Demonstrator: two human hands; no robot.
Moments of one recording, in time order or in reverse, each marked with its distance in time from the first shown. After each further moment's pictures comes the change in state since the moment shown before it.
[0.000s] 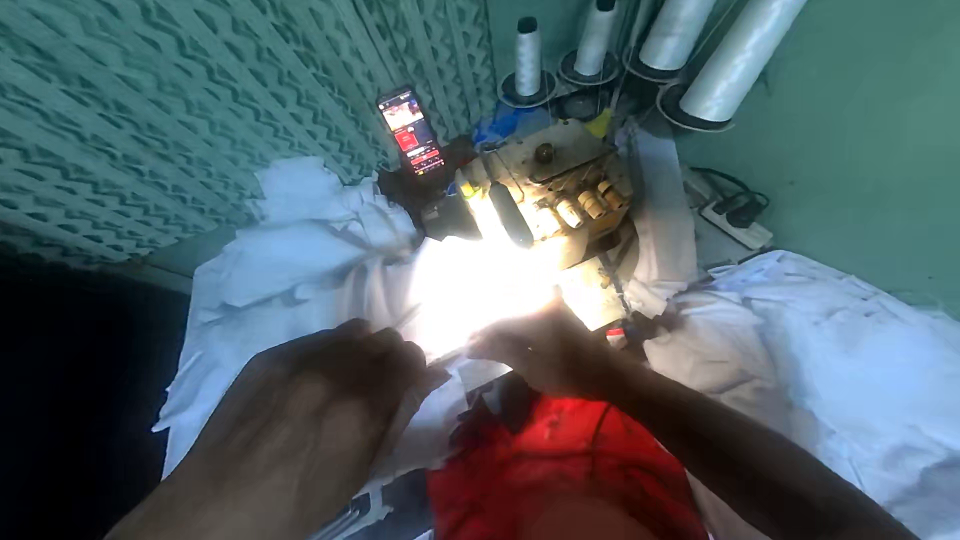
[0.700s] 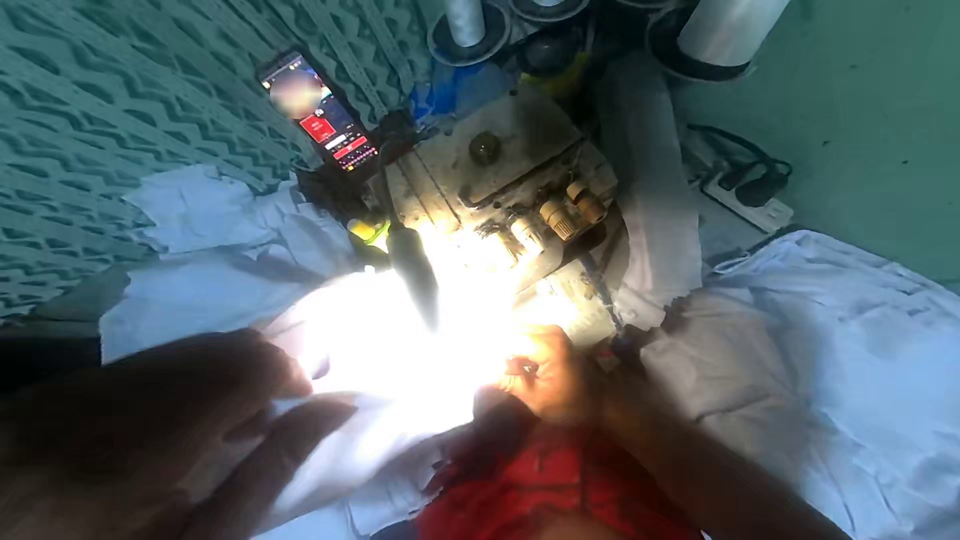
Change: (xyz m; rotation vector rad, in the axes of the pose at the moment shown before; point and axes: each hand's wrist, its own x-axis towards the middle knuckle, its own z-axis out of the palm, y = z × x) left_hand 0.067 -0.054 0.012 -0.422 -0.178 -0.152; right_hand -0.042 0.088 -0.003 0.198 0.230 0.159
